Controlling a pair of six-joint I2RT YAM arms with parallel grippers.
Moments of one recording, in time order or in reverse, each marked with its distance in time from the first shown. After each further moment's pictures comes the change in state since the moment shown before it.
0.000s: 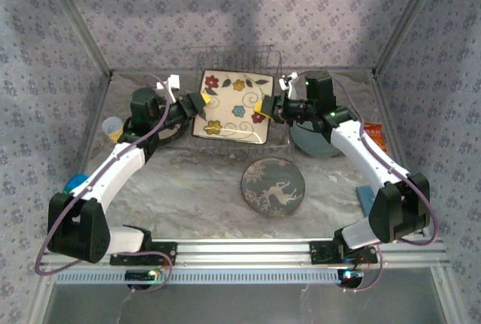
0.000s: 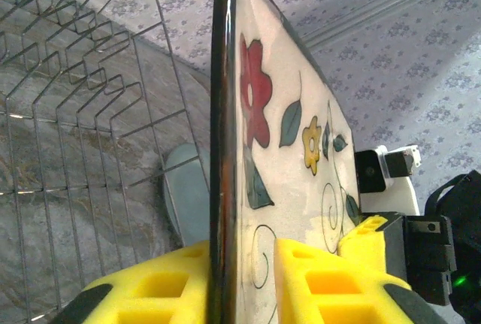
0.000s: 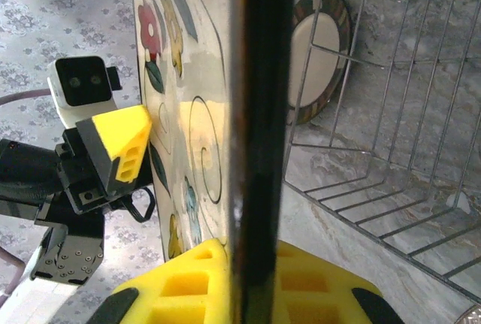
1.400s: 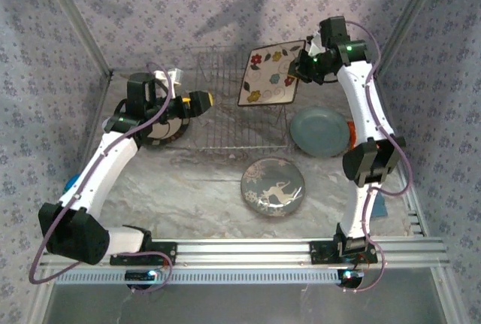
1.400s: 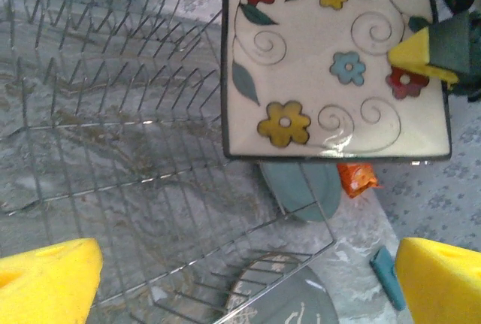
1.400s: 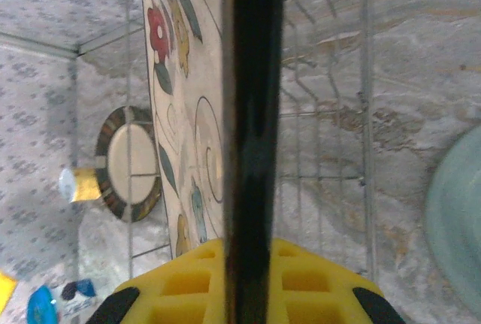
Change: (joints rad) left arm -0.006 -0.009 0.289 -0.621 -0.133 0.516; right arm -0.178 0.548 1.088 -0.949 0.400 -0.362
